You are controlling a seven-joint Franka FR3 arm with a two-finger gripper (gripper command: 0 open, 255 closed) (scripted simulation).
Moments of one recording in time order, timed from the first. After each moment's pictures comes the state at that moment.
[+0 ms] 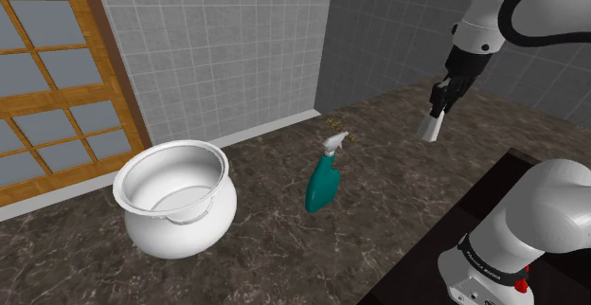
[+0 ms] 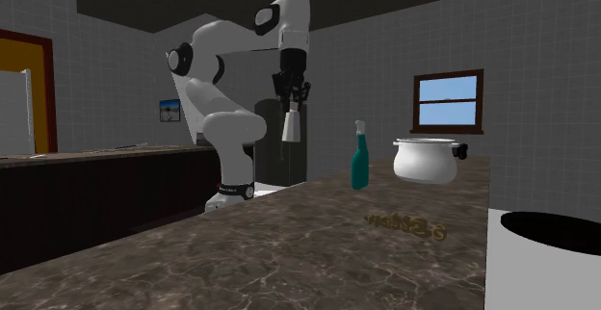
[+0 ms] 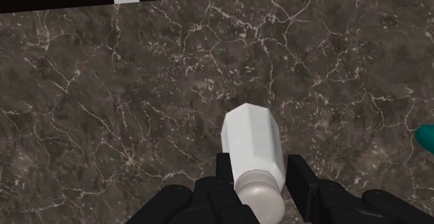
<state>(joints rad) -0.05 -0.96 -0.03 -2.57 -0.14 1.64 0.11</state>
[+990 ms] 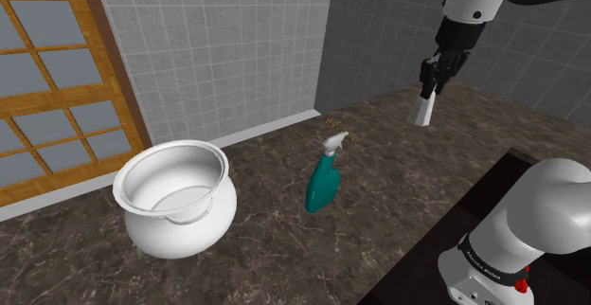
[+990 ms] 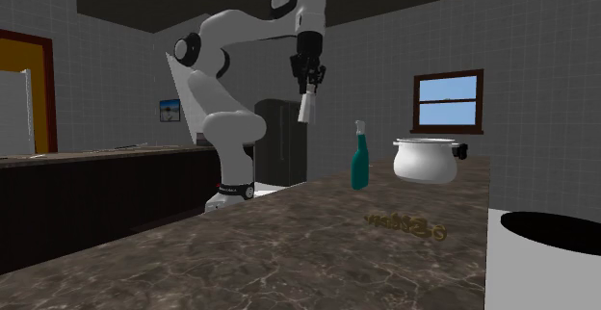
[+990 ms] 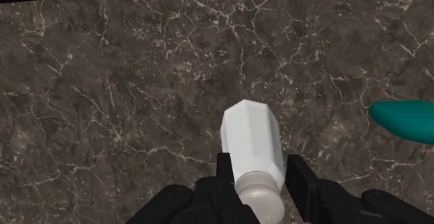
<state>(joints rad) -0.02 -0.83 0.06 -2.36 -0.07 1.55 0.18</state>
